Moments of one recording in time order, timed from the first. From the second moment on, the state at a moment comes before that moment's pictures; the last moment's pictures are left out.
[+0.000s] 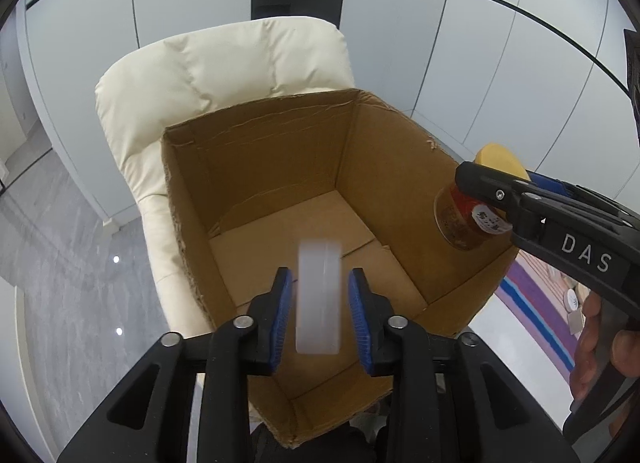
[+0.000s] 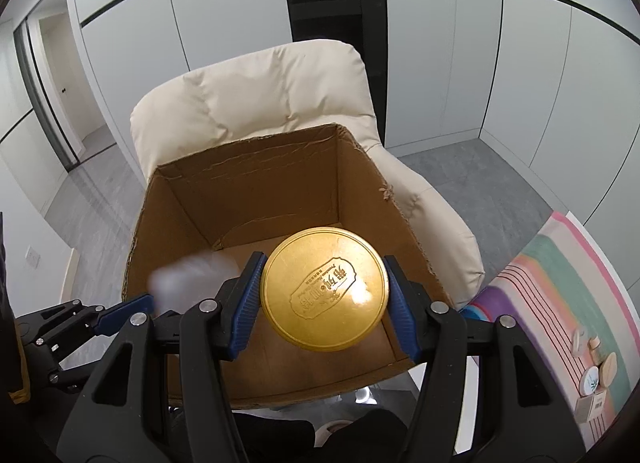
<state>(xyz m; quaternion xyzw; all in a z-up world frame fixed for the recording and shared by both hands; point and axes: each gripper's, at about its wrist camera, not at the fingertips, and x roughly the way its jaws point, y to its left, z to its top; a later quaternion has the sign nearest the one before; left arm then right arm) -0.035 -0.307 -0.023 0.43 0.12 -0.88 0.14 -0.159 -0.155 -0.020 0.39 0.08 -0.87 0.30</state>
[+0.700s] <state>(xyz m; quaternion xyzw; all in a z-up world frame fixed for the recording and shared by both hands) -0.045 -0.303 -0.015 0.40 0.09 -0.88 0.23 -0.165 -0.124 -0.013 0.38 0.07 -0.89 0.25</state>
